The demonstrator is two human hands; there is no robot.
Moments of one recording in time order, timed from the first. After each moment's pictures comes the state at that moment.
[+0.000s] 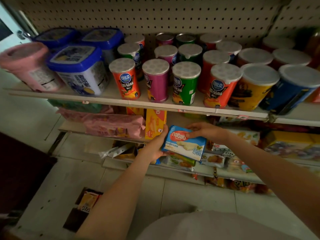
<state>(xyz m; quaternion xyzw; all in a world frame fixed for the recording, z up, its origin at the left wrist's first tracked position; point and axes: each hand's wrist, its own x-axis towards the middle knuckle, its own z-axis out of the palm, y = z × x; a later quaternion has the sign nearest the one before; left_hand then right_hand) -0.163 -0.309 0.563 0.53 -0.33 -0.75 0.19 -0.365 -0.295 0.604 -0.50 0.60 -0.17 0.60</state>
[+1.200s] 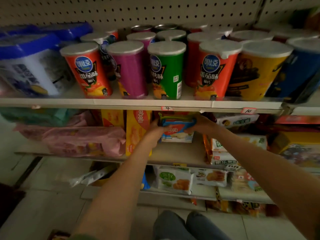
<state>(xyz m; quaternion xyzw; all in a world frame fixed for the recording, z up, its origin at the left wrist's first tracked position) -0.236 -0.425 0.483 0.53 -0.53 -0.59 0.30 -0.416 -0.368 0.519 -0.54 0.67 -0.28 0.43</state>
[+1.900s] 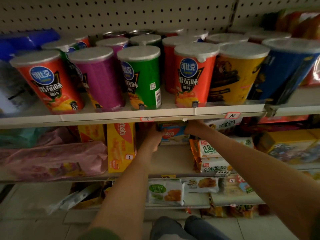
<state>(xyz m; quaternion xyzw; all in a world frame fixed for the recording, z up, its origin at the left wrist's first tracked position) -0.298 -0.456 0.446 0.51 -0.53 -0.61 0.28 -0.440 -0.390 0.513 -0.55 0.81 -0.09 0.19</state>
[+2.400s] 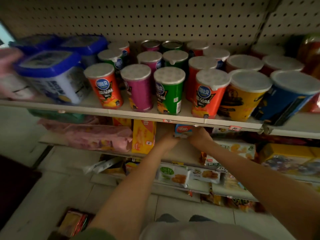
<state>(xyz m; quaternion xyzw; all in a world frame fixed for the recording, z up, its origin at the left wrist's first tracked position) -0.259 -0.368 0.528 0.54 -0.65 -0.51 0.15 -0.395 -0.343 0.535 -0.56 0.77 -0.13 0.27</state>
